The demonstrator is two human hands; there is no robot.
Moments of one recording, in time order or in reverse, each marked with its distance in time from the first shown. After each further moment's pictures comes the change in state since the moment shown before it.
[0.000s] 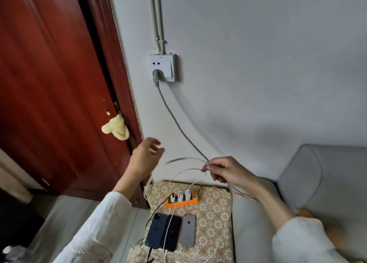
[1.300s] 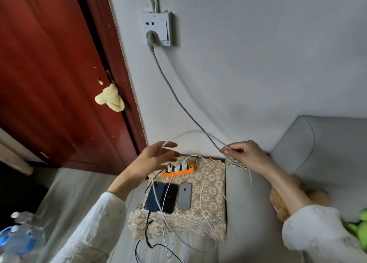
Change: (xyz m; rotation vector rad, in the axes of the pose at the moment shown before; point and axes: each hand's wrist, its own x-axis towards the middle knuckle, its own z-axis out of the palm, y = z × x) left_hand -0.075 -0.022 0.023 -0.601 -0.547 -0.171; right_hand -0.042 0.054 -0.013 -0.203 0.219 0.037
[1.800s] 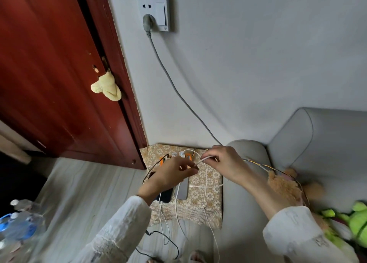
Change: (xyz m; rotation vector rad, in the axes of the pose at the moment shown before) left_hand 0.011 -0.034 0.062 0.462 -0.071 0.049; right_hand -0.013 -0.005 0.055 -0.243 -0.020 -0.190
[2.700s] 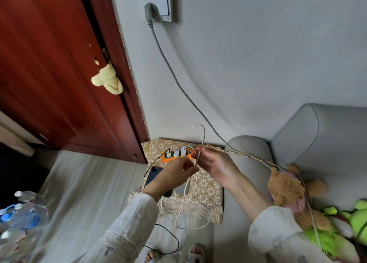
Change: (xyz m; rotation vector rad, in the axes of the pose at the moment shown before) left_hand 0.006 -0.011 0.018 0.087 0.029 -0.117; right_hand 0.005 -0.012 0.035 1.382 0.026 0.645
